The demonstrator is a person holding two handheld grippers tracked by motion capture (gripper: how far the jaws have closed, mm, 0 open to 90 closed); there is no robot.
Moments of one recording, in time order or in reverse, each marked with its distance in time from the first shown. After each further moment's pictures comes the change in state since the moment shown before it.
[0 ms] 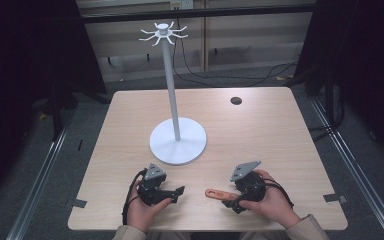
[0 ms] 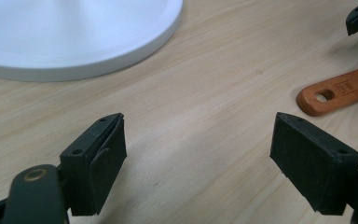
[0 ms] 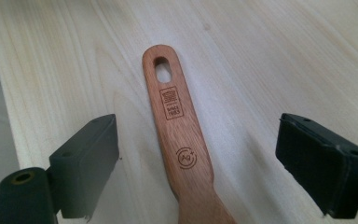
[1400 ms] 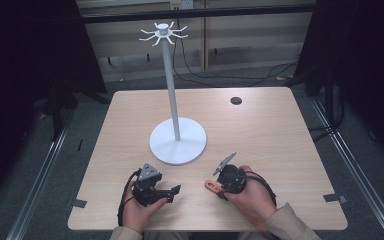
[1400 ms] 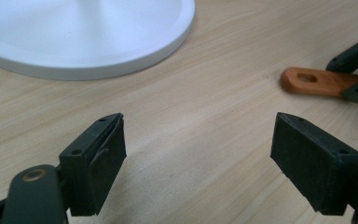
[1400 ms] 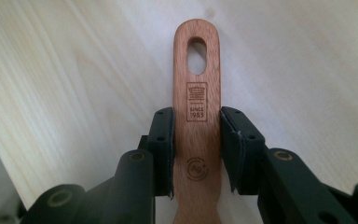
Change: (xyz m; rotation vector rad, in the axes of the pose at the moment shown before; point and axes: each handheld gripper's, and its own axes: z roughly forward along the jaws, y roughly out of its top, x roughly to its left) left arm 0.004 -0.001 -0.009 -0.038 0.012 -0.028; right arm 0.005 0.040 0.021 0.217 -0.030 0.116
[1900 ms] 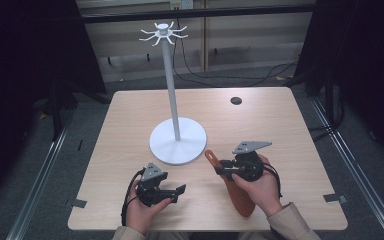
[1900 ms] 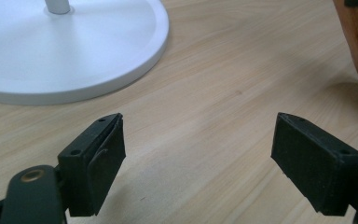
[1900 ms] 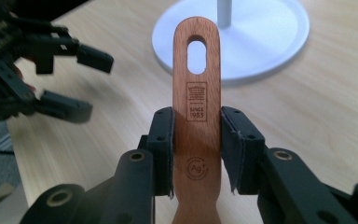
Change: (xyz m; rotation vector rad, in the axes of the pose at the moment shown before) left arm -0.010 0.006 0.002 -0.040 -0.060 0.033; right arm -0.020 -0.006 -0.045 -0.541 0.033 0.148
